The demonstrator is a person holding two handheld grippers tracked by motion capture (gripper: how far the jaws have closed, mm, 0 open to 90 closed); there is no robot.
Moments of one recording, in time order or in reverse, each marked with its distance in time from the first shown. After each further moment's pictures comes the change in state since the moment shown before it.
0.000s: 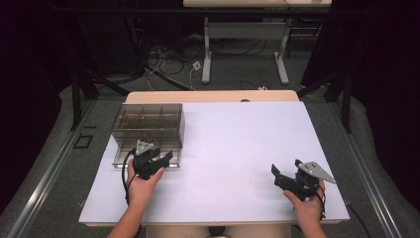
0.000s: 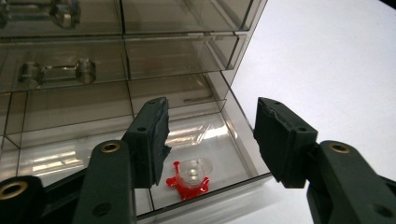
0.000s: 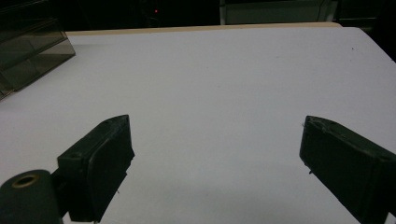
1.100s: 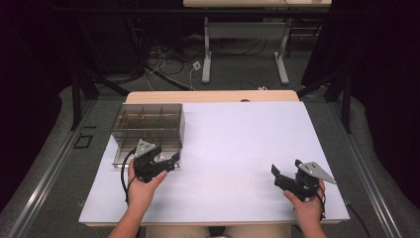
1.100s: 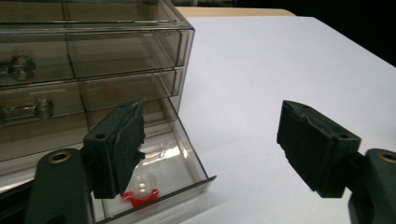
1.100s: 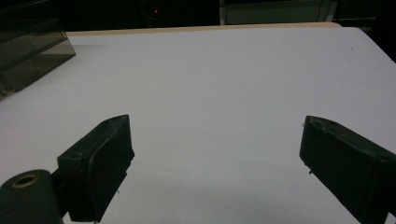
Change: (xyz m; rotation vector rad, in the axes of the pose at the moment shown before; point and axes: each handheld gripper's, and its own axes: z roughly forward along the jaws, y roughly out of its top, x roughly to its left) left arm -0.024 0.012 -0.024 -0.058 -0.116 0.034; right arm 0.000 0.000 -0.001 -0.002 -0.001 -0.003
